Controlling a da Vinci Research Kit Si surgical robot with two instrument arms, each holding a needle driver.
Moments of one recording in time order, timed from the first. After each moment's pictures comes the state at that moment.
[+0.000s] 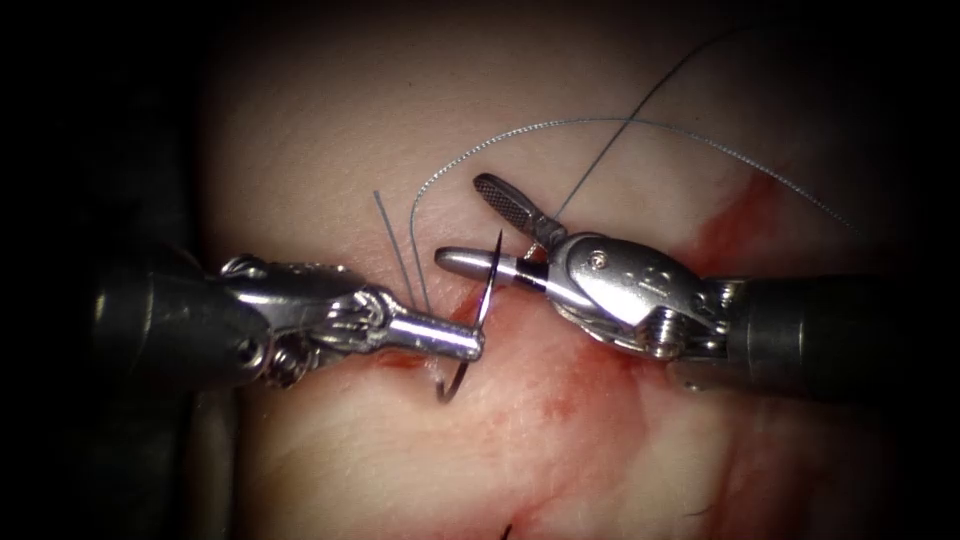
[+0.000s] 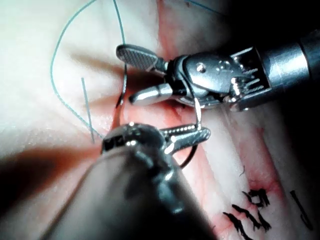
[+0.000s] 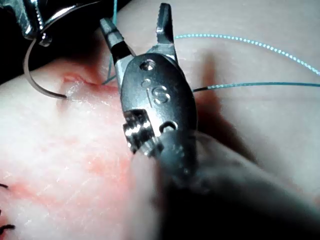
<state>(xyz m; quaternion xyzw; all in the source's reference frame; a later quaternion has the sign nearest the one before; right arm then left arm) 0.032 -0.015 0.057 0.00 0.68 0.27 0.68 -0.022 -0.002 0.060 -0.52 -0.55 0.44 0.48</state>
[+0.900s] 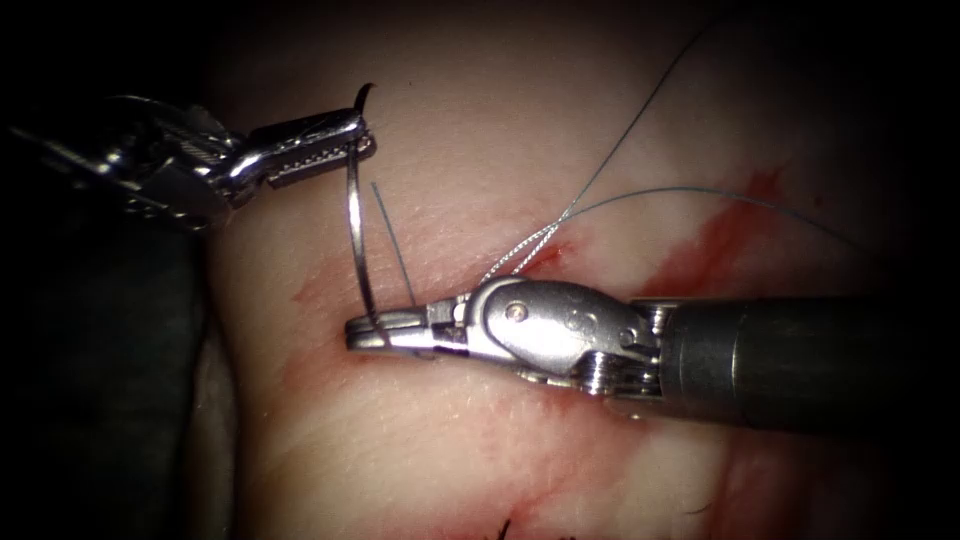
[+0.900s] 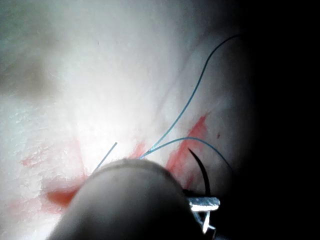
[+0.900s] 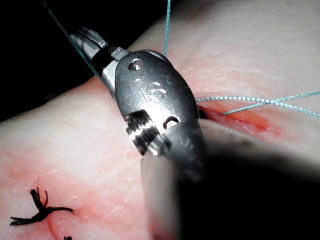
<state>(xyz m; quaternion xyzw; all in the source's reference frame) 0.038 -0.019 0.056 0.23 0.71 0.06 0.66 -0.016 0.005 0.052 -0.45 -0.61 0.12 0.64</state>
